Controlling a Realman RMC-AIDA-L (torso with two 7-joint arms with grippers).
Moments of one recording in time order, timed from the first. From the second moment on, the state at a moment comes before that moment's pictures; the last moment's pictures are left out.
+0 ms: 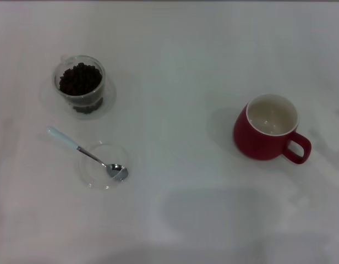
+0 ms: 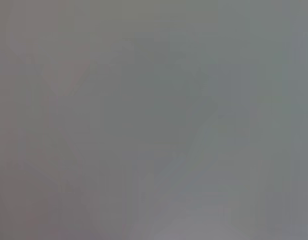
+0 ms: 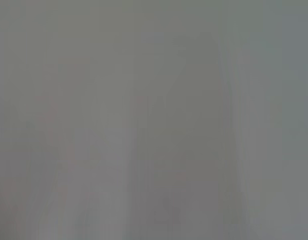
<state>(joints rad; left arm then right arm) -0.17 -2.07 2.84 -0.04 -1.45 1.46 -0.42 0.16 2.00 -2.18 0.21 0.29 -1.94 0.48</state>
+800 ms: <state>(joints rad) -0.12 -2.07 2.83 -0.17 -1.27 1.55 -0.50 0.17 2.01 -2.29 0.20 0.15 -1.77 0.49</state>
